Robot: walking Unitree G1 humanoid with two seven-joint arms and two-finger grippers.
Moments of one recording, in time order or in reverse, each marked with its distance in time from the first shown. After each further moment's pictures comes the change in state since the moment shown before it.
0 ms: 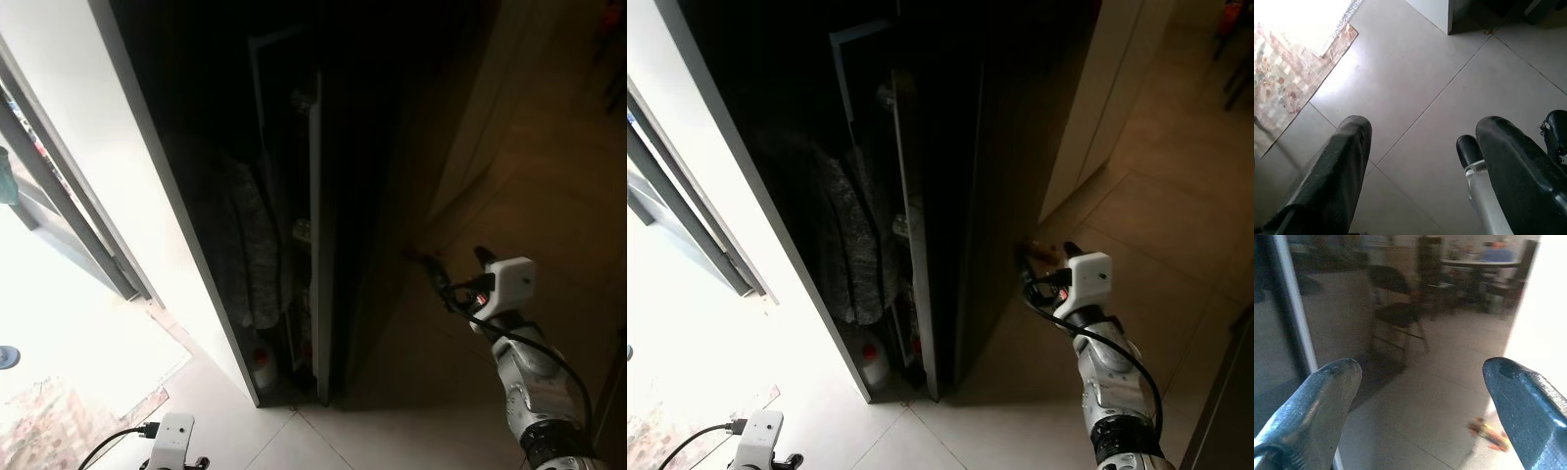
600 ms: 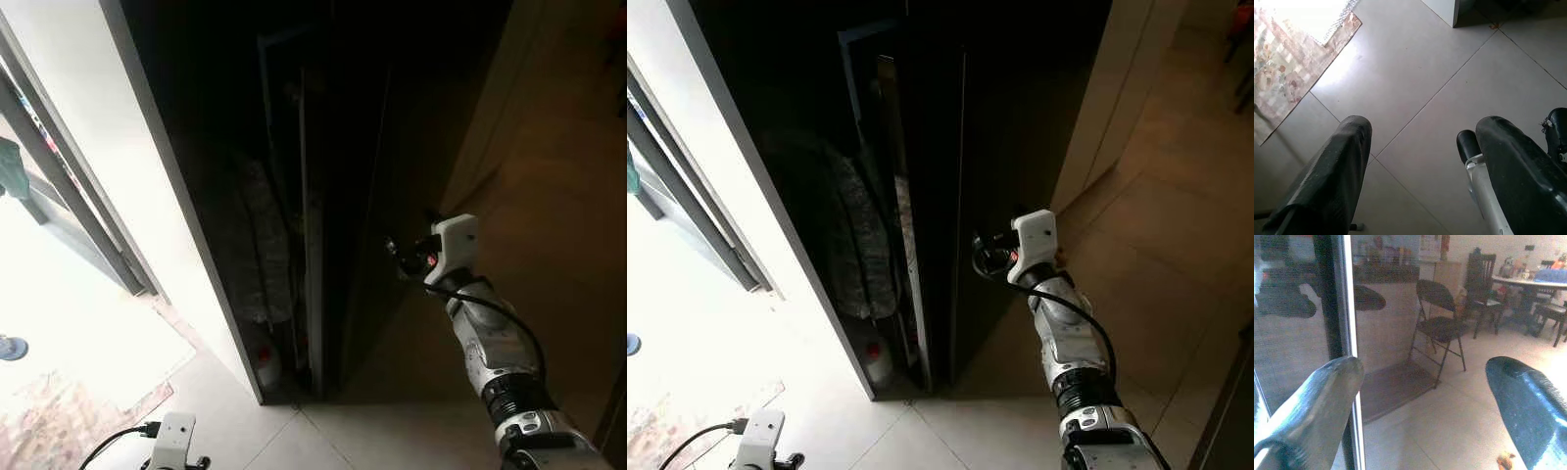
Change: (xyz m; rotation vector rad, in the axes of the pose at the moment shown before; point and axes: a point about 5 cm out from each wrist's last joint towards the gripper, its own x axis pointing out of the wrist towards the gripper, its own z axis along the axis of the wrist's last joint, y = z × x) left arm -0.001 0.001 -0.007 -0.004 0.017 0.004; right arm 0.045 0.035 0.029 -0.043 -0.043 0.031
